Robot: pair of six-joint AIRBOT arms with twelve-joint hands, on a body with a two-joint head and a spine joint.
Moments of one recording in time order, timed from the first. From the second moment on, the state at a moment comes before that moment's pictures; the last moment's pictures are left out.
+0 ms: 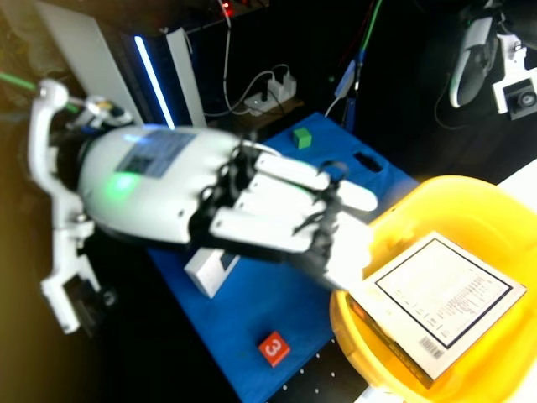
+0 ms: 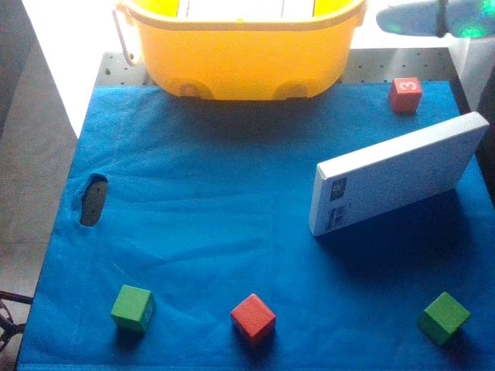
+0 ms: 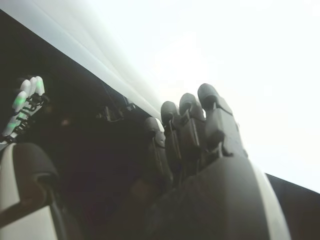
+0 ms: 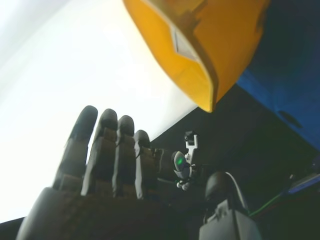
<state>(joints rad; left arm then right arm) 0.35 -1.23 1.81 0.34 -0.89 0.25 -0.32 -0.87 1.15 -0.20 0.41 -0.96</state>
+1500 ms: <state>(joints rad) 0.45 -1.04 1.68 0.26 -0.85 0.25 -0.52 -0.77 0.95 -0.20 0.41 -0.96</state>
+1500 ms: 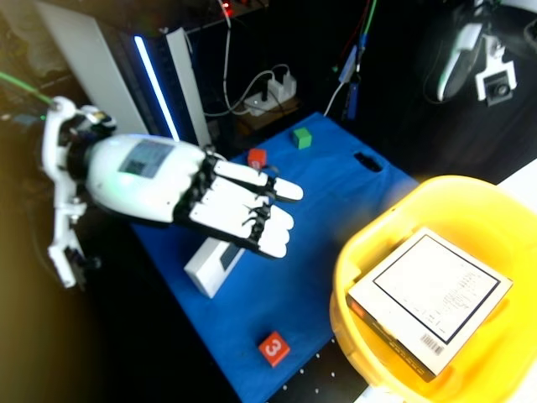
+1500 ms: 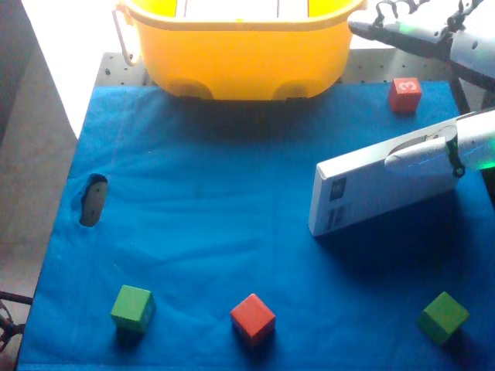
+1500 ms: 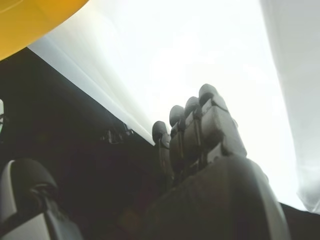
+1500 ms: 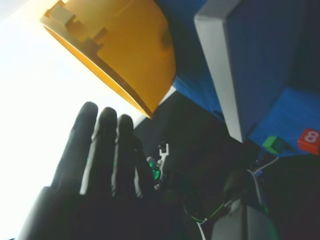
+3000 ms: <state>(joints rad) 0.37 -0.87 1.52 0.29 -0.89 0.33 -0.65 -0.85 1.00 -0.10 0.41 -0.96</state>
